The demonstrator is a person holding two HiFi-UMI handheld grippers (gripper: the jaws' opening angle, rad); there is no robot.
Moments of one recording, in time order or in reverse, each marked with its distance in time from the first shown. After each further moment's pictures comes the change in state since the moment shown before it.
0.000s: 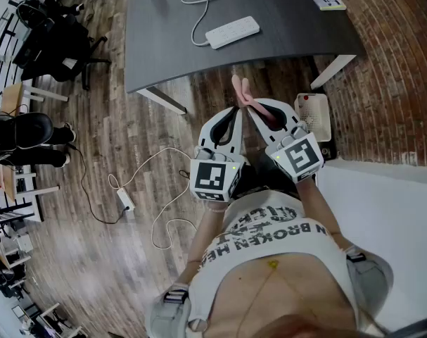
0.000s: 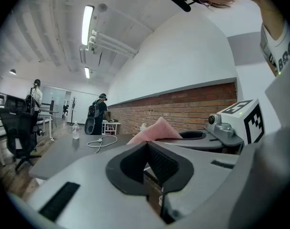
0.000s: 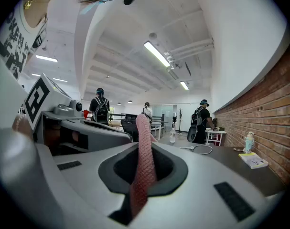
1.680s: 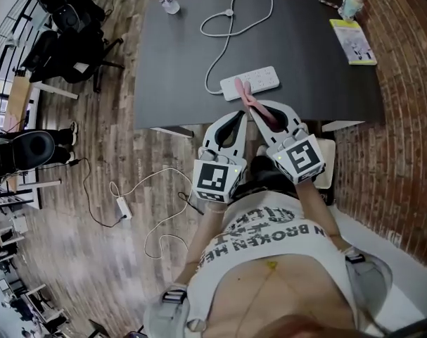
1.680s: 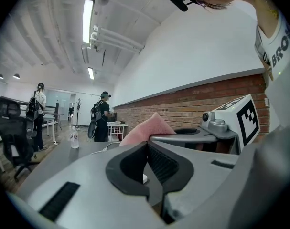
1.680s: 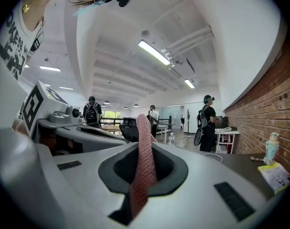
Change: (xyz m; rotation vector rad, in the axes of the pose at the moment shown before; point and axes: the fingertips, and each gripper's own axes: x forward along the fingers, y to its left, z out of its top) left arm 0.209 0.114 0.043 0.012 0.001 0.078; right arm 0.163 -0.192 0.015 0.031 -0.036 0.116
